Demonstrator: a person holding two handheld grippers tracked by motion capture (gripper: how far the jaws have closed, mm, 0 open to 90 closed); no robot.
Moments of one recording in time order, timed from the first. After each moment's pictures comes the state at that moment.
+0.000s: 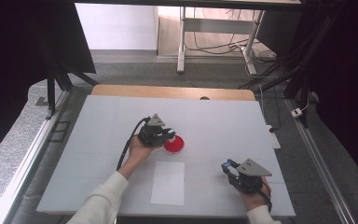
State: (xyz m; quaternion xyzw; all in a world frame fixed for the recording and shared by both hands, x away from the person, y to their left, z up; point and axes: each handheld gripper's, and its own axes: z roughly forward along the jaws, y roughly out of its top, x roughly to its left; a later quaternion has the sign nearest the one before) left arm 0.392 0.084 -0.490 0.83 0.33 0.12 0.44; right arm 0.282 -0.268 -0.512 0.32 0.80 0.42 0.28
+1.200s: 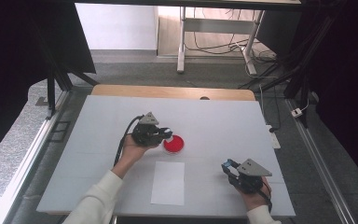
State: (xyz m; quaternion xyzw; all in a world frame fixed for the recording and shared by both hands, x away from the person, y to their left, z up) left arm 0.381 0.101 -0.471 0.82 0.31 0.10 0.46; right arm 0.282 -0.269 -0.512 0.32 0.80 0.42 0.28
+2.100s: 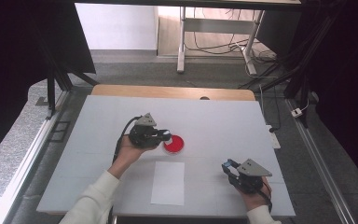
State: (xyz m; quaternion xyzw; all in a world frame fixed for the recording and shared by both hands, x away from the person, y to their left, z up) left arm 0.369 0.107 -0.460 0.83 0.29 0.08 0.47; right arm 0.282 -0.269 -0.512 0.32 0.80 0.42 0.28
